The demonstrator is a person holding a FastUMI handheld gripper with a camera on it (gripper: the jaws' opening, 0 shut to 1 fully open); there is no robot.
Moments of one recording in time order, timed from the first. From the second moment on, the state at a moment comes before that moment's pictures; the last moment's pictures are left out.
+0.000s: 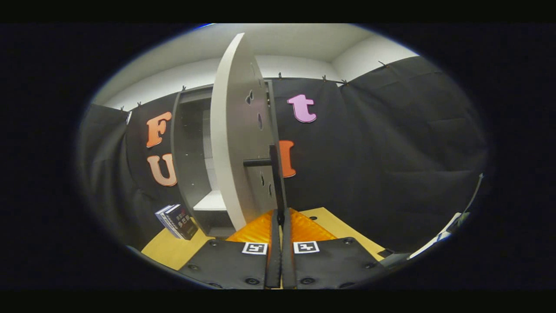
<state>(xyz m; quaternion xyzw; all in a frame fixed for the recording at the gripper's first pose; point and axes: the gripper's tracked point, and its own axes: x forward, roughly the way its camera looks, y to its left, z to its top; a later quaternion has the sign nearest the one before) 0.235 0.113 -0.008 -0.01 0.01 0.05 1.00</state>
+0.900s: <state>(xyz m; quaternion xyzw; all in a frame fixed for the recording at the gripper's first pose) 0.205 0.123 -0.060 0.01 0.00 0.04 1.00</state>
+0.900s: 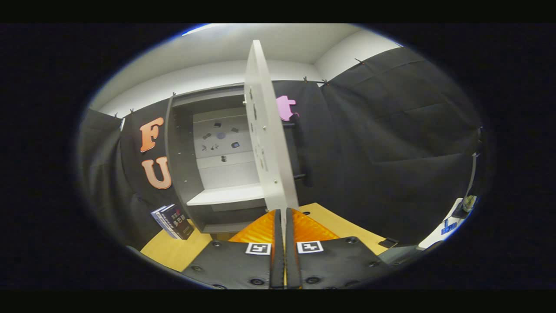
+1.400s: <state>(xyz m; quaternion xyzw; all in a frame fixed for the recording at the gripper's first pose) 0.225 0.235 -0.190 -0.02 0.09 0.12 0.99</state>
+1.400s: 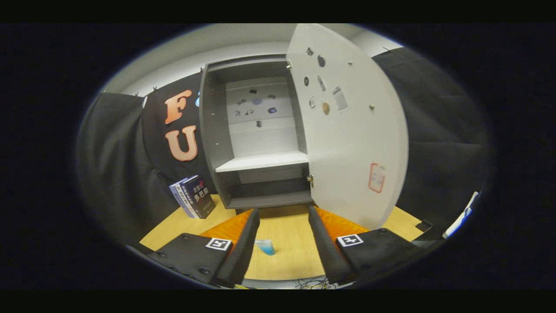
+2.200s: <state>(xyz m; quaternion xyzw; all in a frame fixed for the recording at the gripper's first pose) 0.295 0.286 -0.387 -0.09 0.25 0.12 0.96</state>
